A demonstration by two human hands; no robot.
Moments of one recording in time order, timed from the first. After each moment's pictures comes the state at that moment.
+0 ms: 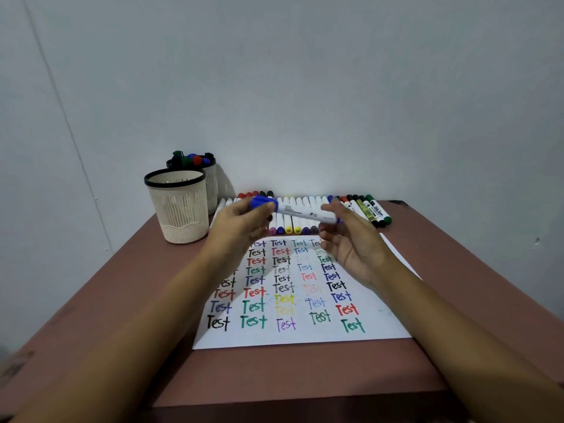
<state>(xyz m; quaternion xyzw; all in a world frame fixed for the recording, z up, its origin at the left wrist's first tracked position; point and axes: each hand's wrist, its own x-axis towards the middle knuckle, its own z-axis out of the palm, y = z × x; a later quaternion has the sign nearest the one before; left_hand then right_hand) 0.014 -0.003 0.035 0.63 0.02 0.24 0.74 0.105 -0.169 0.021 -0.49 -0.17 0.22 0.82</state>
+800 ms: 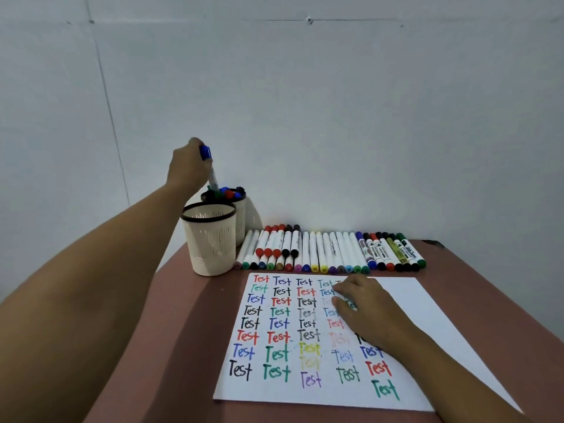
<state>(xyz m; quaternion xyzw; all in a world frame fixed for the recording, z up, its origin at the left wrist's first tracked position) 0.058 0.171 0.145 0.83 0.26 0.45 0.21 0.116 -0.164 -0.016 -0.88 -0.40 -0.10 0.21</state>
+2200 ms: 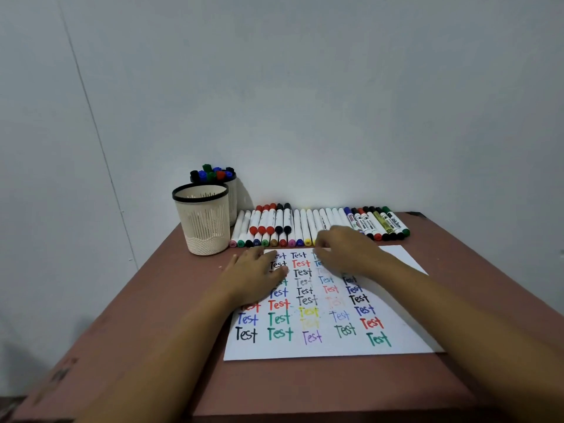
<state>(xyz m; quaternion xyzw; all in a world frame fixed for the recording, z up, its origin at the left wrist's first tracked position) 0.010 0.033 -0.006 0.98 0.13 0.05 0.11 0.120 -0.135 0.031 -0.90 -0.41 -0.08 0.11</state>
